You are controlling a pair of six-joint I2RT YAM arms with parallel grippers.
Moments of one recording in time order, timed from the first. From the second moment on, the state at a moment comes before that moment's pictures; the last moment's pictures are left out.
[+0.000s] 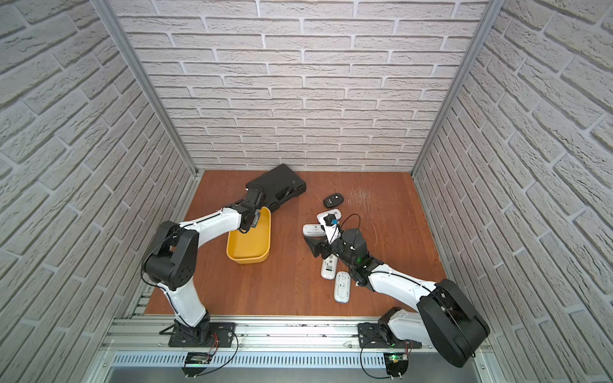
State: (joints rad) left arm -0.44 1.83 1.19 -0.43 -0.65 -0.02; right arm 0.53 1.25 0.44 0.51 -0.20 0.13
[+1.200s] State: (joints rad) left arm -0.50 1.86 1.31 -0.58 -0.48 -0.07; right arm 0.53 1.25 0.48 0.45 -0.19 0.13
